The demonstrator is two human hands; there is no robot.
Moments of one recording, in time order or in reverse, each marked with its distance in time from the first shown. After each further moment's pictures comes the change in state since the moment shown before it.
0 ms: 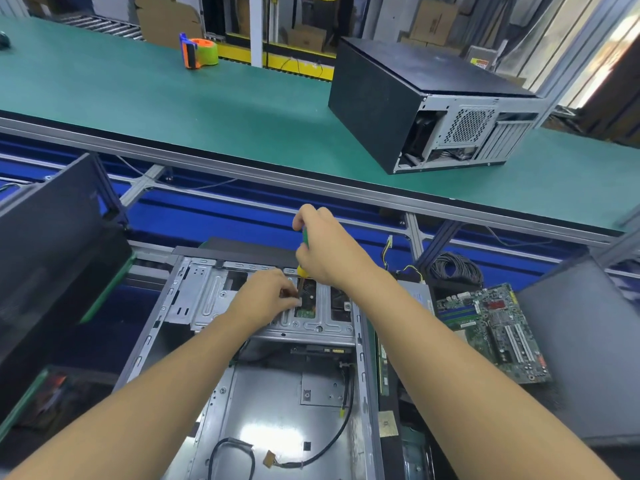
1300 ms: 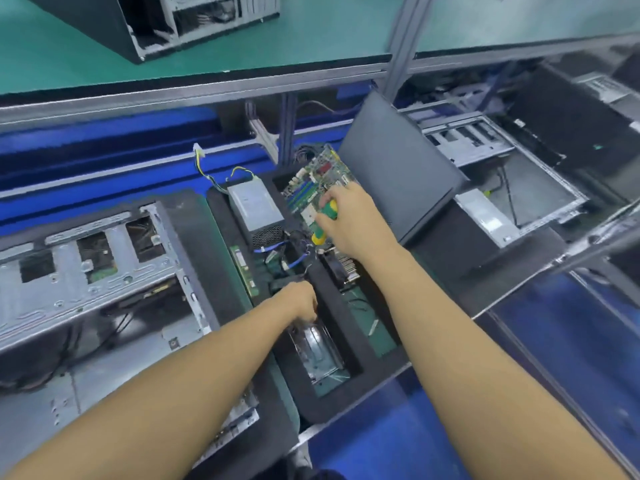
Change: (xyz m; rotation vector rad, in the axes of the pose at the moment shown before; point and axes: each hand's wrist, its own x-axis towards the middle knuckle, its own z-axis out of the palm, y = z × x) left_hand -0.044 0.243 0.225 0.336 -0.939 0.318; right_hand -0.246 0.199 -0.039 0.017 0.363 0.650
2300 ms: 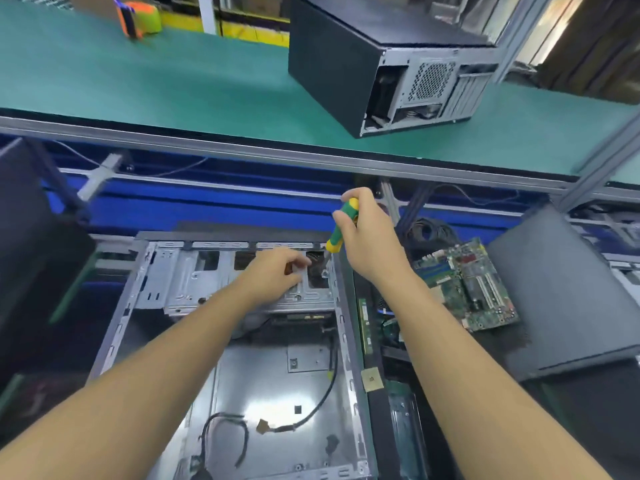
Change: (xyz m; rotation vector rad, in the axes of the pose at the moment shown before) left_hand -0.165 -0.234 -0.067 -0.459 0.818 -0.174; right_hand 0.038 -0.214 0.064 0.370 -0.152 -0.338
